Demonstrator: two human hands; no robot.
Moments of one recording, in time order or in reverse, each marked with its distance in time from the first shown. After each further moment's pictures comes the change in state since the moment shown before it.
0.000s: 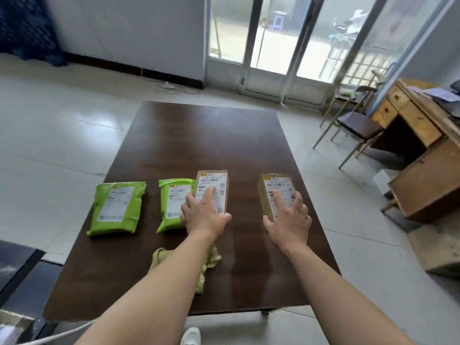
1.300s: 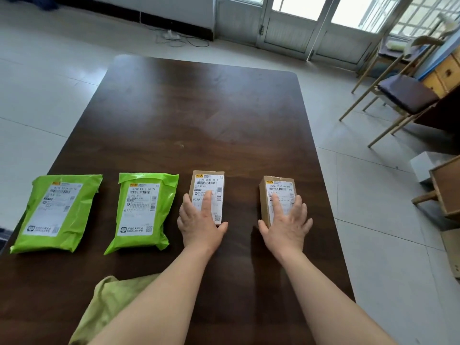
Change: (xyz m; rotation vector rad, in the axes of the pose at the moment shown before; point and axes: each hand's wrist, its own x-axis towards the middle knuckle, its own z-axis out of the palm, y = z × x) left_hand 0.112 0.014 0.164 0.233 -0.041 -0.057; right_hand 0.144 0.050 0.139 -0.099 -0.288 0.015
